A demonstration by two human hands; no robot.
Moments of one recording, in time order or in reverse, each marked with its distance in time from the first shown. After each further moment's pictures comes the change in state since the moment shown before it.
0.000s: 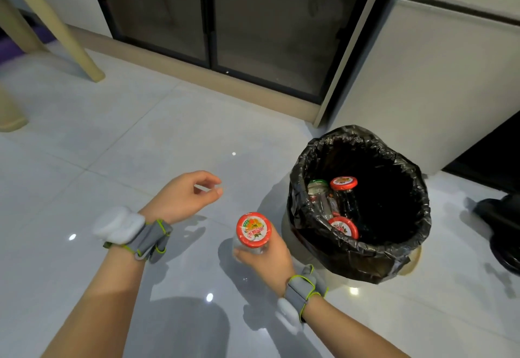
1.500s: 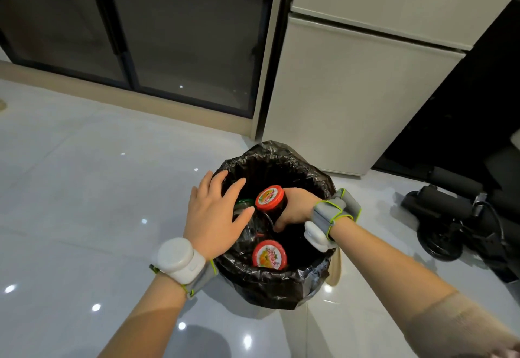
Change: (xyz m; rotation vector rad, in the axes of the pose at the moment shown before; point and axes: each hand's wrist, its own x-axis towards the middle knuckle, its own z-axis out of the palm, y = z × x) left_hand 0.041 0.115 0.150 0.495 0.040 0.275; right_hand 0.075 -0.051 -0.229 -0.794 -0.144 0.154
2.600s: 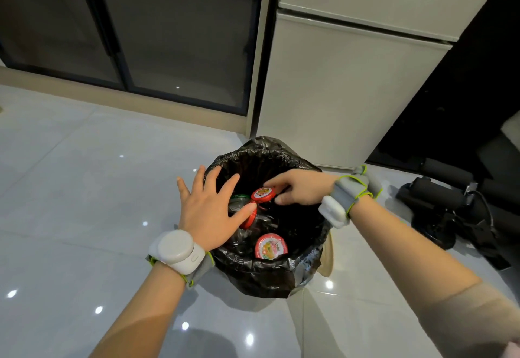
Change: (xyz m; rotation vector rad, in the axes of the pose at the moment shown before) left_hand 0.001 0.001 0.007 0.217 0.000 0.000; right_hand -0.031 0.000 -0.042 -0.125 -0.110 -0.261
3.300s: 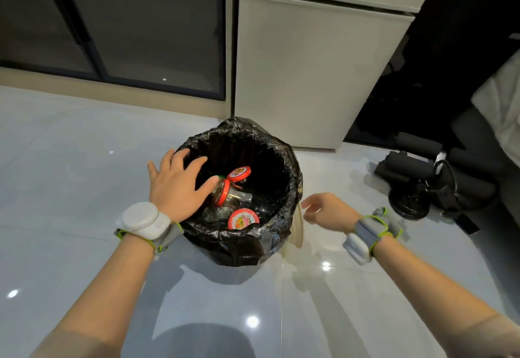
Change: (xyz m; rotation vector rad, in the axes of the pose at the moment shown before) left_hand 0.000 0.007 -0.004 -0.020 0.016 -0.059; right_hand -0.065 0.101 0.085 0.350 0.228 0.330
